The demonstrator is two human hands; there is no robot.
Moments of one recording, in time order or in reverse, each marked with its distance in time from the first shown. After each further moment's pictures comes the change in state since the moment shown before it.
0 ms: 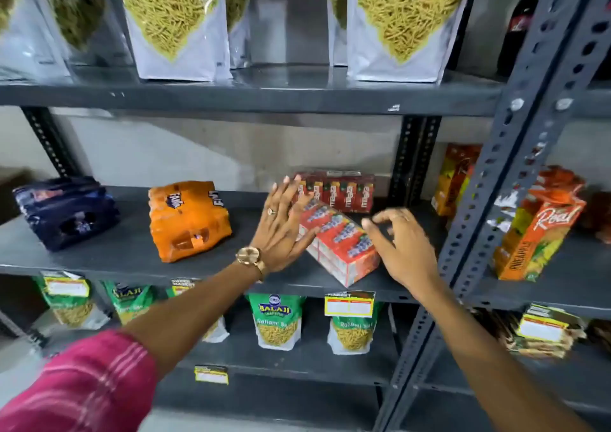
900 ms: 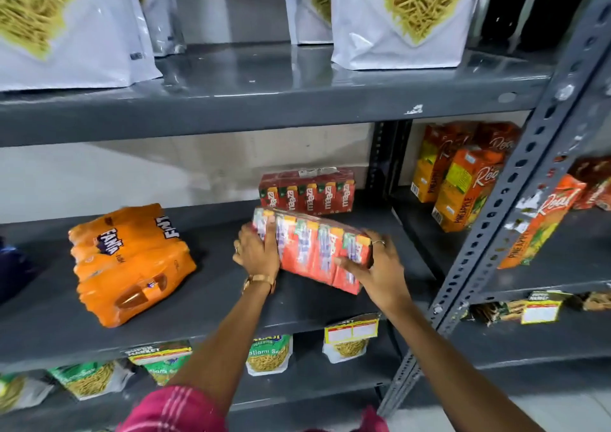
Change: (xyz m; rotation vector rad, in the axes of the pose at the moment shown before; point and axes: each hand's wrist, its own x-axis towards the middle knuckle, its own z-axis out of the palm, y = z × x) left_hand 0.021 -0.047 0.114 -0.542 0.019 -1.065; right_hand 0.038 0.049 0.092 0.164 0.027 0.275
